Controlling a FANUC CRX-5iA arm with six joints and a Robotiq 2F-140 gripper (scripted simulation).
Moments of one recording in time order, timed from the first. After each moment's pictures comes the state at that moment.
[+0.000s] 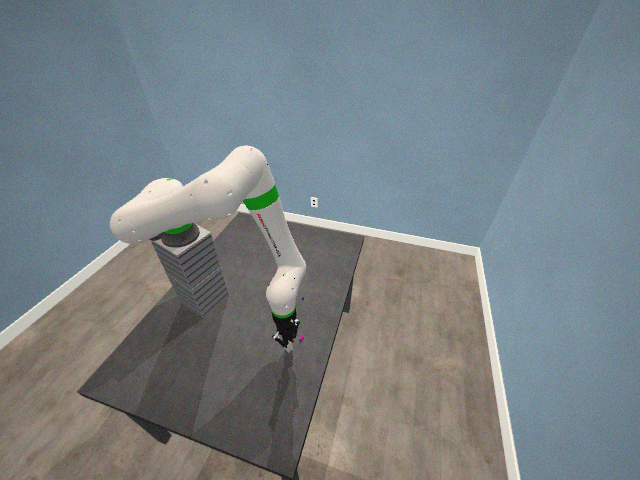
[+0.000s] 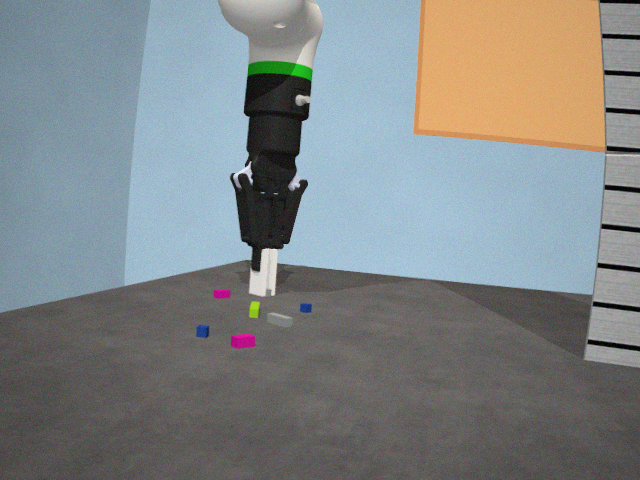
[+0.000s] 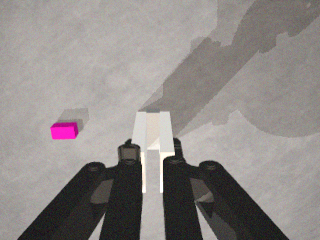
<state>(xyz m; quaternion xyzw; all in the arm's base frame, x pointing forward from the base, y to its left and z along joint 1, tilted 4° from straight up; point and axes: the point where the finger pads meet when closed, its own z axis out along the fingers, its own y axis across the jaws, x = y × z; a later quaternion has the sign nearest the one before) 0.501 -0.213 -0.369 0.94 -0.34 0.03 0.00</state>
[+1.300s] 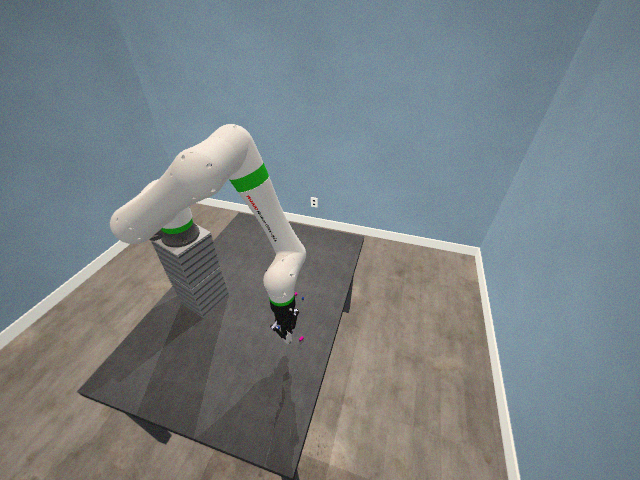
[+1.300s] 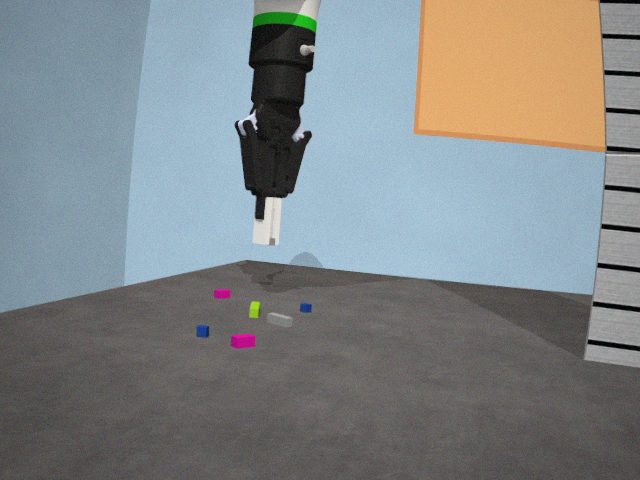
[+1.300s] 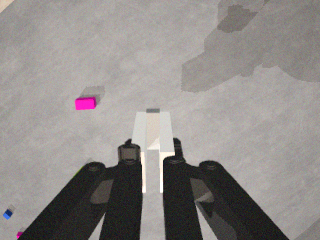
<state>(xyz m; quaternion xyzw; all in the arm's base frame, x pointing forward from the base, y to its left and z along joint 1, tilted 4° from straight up) 0.497 -0.211 -0.298 0.94 -0.34 0.03 0.00</state>
